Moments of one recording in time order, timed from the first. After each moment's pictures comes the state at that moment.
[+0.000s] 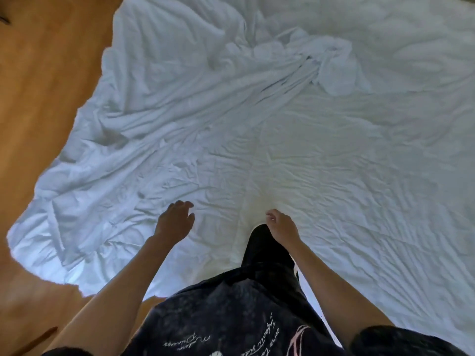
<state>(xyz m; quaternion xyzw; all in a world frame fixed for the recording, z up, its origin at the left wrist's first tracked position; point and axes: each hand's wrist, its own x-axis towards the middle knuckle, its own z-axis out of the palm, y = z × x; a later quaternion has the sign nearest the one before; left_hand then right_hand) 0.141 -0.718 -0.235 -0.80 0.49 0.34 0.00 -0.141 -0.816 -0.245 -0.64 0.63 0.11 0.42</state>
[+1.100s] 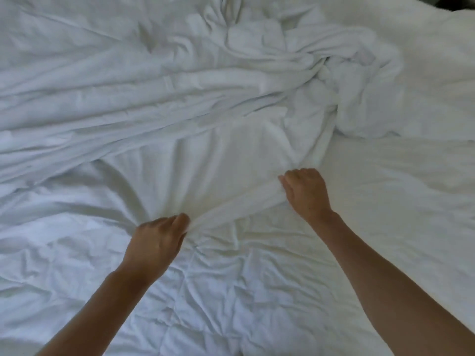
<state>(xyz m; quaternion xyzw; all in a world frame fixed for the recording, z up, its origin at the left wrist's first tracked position) 0.054 -0.984 -0.506 -0.73 0.65 0.07 -0.20 -0.185 -1.223 -0.518 -0.93 0.32 -0.20 -0.05</state>
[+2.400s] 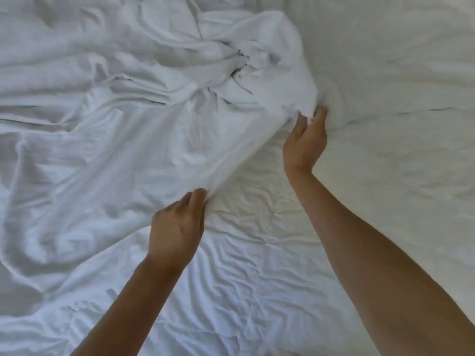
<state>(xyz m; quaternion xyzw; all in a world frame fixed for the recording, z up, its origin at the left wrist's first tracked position) -0.146 -1.074 -0.465 -0.78 0.58 0.05 -0.24 -0.278 -1.304 -0.486 -0.64 0.62 -0.44 0.09</state>
